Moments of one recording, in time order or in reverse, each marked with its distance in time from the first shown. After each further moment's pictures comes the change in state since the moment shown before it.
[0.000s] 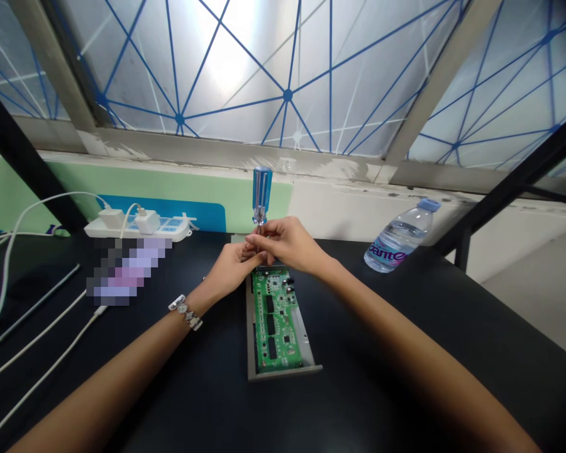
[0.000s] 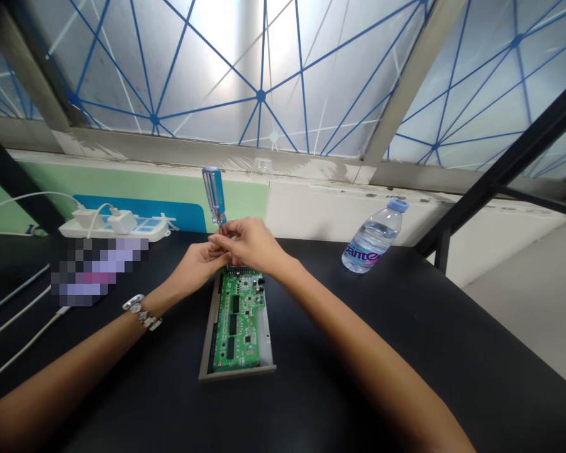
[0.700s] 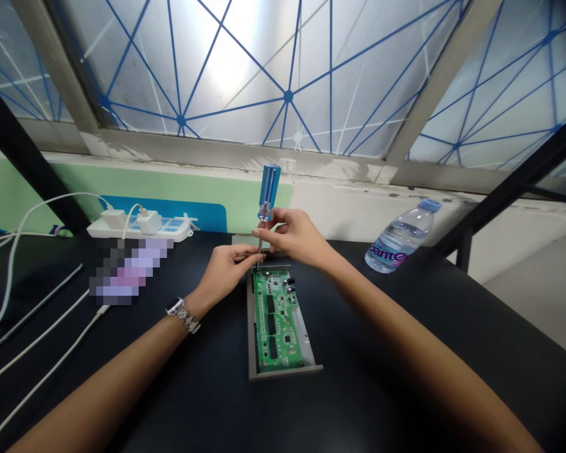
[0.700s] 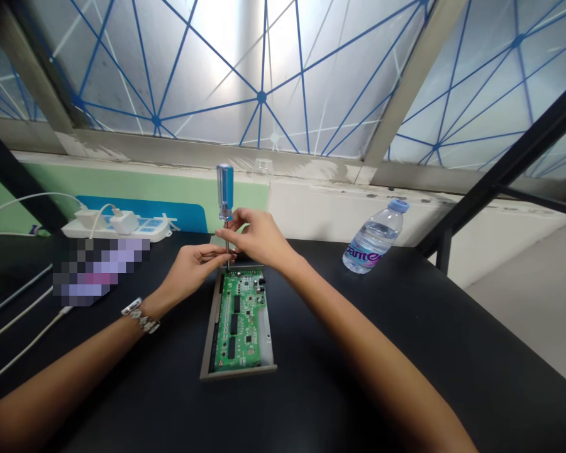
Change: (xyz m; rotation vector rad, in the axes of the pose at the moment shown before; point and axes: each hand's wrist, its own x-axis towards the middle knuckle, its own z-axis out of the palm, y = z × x) left_hand -0.012 0.008 -0.003 0.134 0.177 -0.030; right_hand 0.002 -0.004 -0.008 0.005 0.126 0.062
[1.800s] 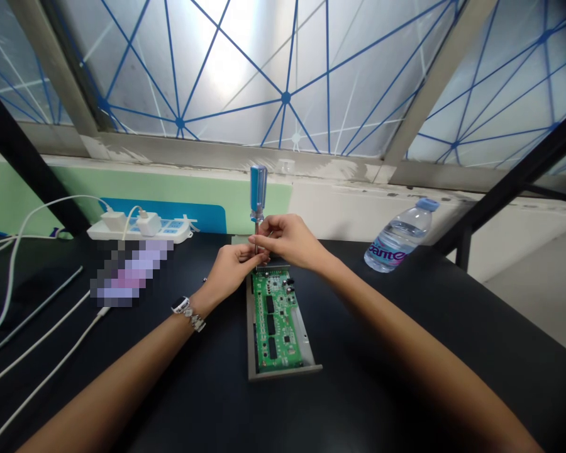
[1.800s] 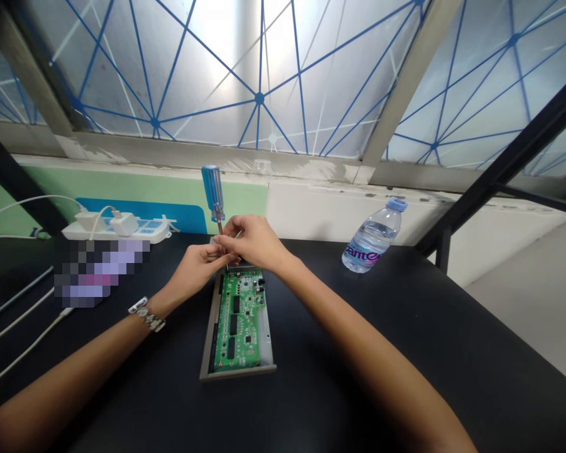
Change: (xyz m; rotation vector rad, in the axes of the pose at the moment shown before) left_hand 0.008 -0.005 0.007 0.003 -0.025 -0.018; right_hand 0.000 0.005 0.004 -0.047 -0.046 -0.011
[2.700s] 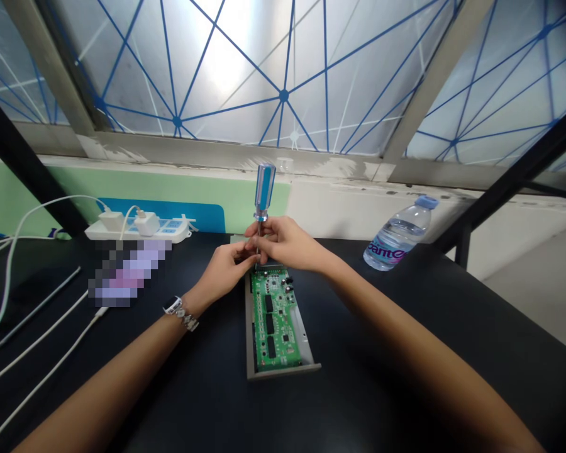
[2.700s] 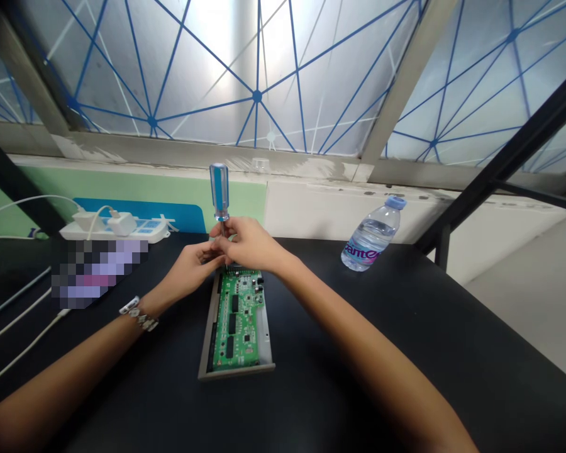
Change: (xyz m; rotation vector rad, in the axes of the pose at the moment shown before) left_hand -0.001 -0.004 -0.010 0.071 -0.072 0.080; right_hand -0.002 -0.008 0.001 0.155 -0.168 0.024
